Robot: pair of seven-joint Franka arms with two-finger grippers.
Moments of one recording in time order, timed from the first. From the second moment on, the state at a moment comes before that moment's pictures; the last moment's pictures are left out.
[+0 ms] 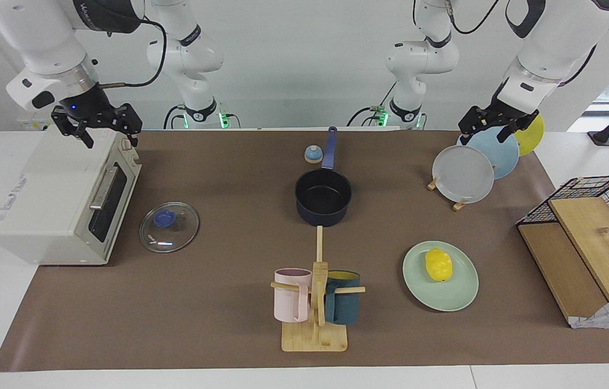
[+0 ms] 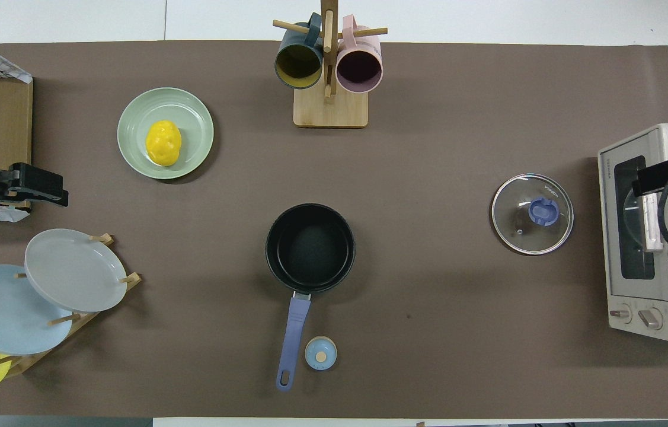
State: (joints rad) left arm -0.07 -0.05 -0.04 -1.61 -0.04 1.50 -0.13; right arm 0.00 -0.01 -0.05 -1.56 -0.03 1.51 -0.10
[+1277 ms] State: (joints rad) left arm -0.08 0.19 -0.04 -1.54 -0.04 1.67 -0.12; right arm 0.00 0.00 -0.04 -1.65 -0.03 1.64 -0.10
